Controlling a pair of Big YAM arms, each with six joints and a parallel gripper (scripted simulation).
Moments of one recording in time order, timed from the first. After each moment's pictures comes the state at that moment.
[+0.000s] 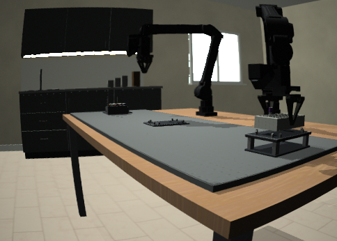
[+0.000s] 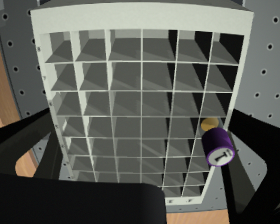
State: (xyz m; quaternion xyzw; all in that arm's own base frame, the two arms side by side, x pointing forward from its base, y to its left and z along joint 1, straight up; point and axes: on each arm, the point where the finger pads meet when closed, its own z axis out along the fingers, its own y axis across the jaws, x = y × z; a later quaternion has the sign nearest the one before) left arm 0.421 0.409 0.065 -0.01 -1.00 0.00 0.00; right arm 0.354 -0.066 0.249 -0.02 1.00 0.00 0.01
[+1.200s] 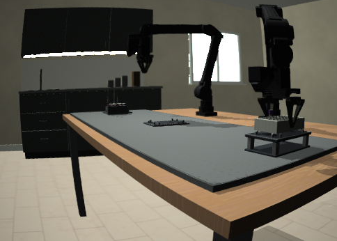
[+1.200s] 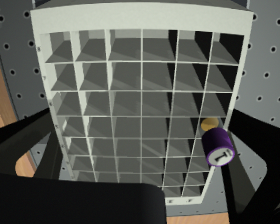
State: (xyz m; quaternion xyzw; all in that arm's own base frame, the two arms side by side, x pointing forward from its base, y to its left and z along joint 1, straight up) left arm 0.421 0.409 0.059 -0.01 -1.00 0.00 0.00; right arm 0.354 -0.066 0.249 -0.02 1.00 0.00 0.01
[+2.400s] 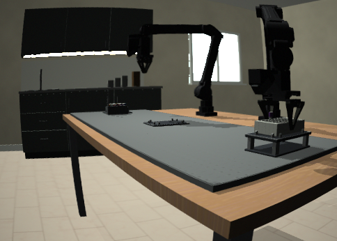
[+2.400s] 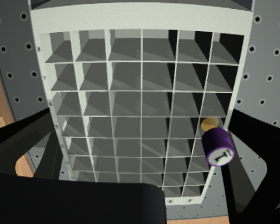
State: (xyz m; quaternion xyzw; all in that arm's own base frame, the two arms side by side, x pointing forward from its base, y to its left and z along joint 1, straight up) left arm 0.421 0.409 0.053 -0.01 -1.00 0.00 0.00; right arm 0.354 -0.066 0.249 -0.02 1.00 0.00 0.01
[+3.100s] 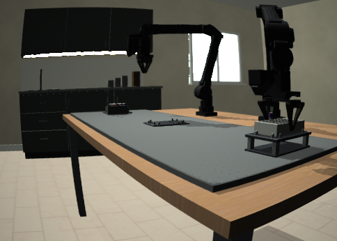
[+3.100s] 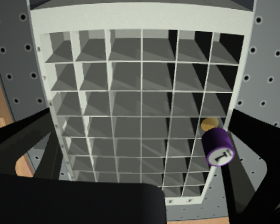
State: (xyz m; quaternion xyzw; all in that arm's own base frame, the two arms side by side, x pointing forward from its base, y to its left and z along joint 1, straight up) left arm 0.421 0.409 0.051 -0.01 -1.00 0.00 0.00; right arm 0.354 -0.066 0.249 -0.02 1.00 0.00 0.01
